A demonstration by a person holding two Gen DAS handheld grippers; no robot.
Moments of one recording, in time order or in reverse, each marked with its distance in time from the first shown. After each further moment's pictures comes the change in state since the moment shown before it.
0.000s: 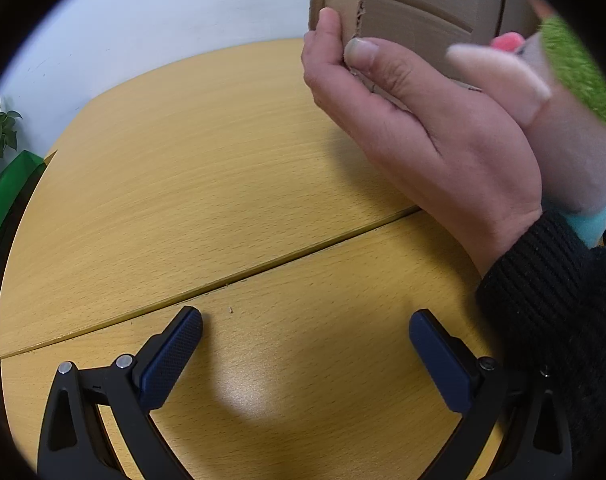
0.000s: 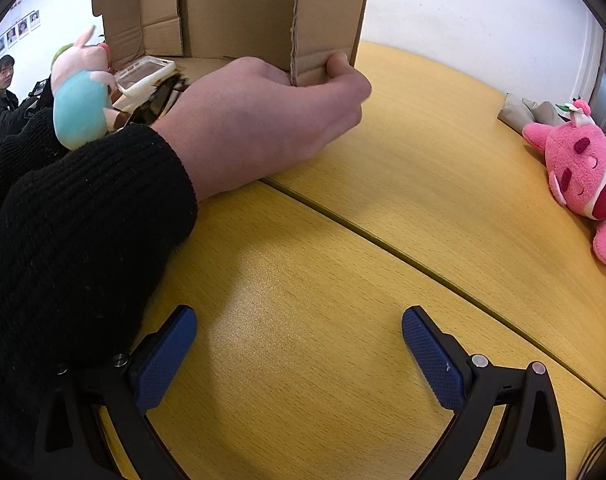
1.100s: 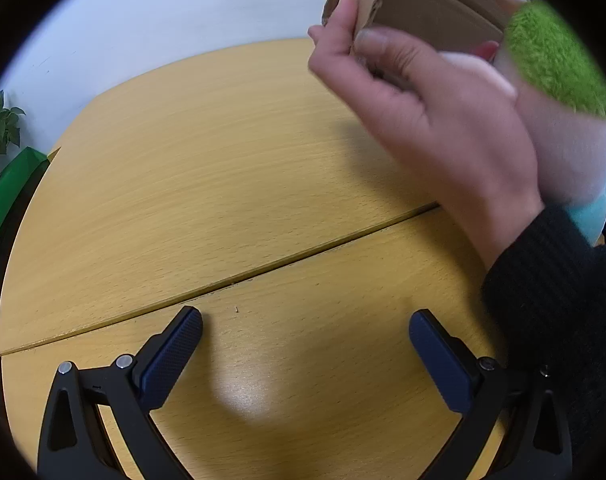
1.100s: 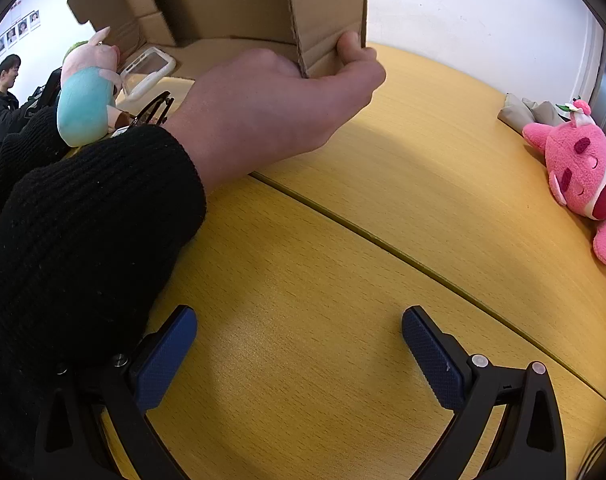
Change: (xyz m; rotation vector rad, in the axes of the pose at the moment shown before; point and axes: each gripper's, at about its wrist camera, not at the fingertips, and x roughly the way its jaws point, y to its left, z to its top) left arm 0.003 -0.001 0.001 -0.016 -0.001 0.010; right arm 0.000 0.000 0.000 -0.003 -0.001 0.002
